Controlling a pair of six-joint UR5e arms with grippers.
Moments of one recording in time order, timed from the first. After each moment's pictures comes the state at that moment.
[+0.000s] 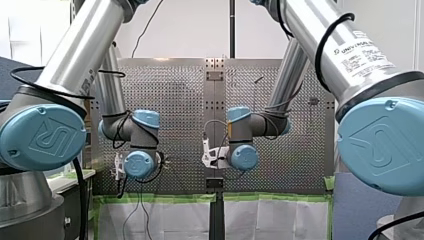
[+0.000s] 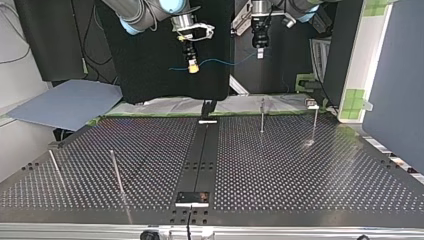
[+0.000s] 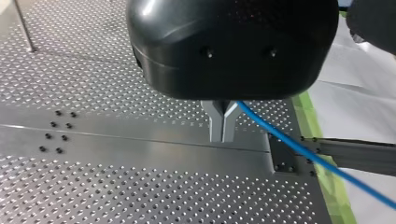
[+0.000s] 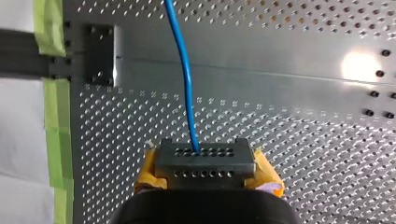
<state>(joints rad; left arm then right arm) -0.54 -2.00 -2.47 -1.95 -2.14 -1.66 2.40 -0.98 2.01 -0.90 1.82 1.54</state>
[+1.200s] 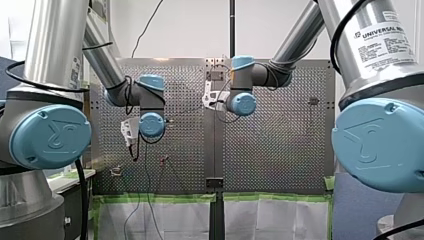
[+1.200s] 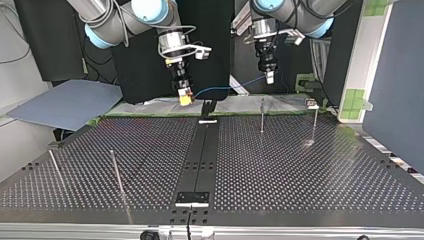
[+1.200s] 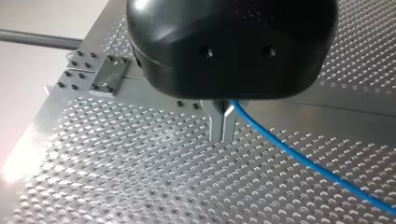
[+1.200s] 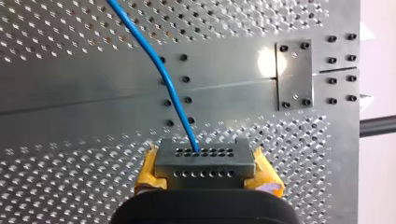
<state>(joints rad) -0.46 -1.71 -2.30 -2.23 -2.20 -1.76 2.33 -1.25 1.83 -0.72 1.71 1.65</state>
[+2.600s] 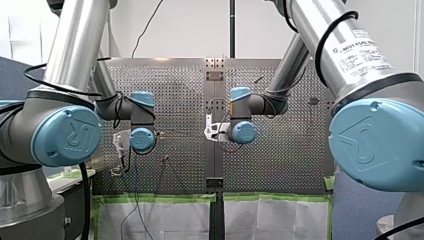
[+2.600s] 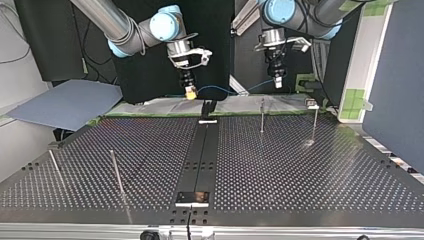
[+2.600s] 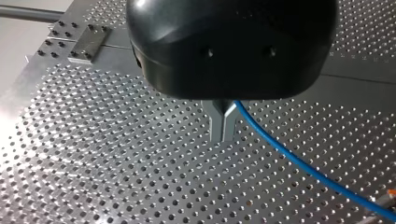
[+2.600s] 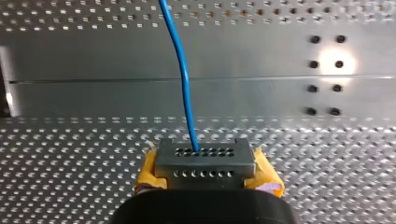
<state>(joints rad) -0.31 -1.84 -2.37 -2.04 -2.05 -1.77 2.31 -1.01 1.82 -0.75 1.70 1.61</state>
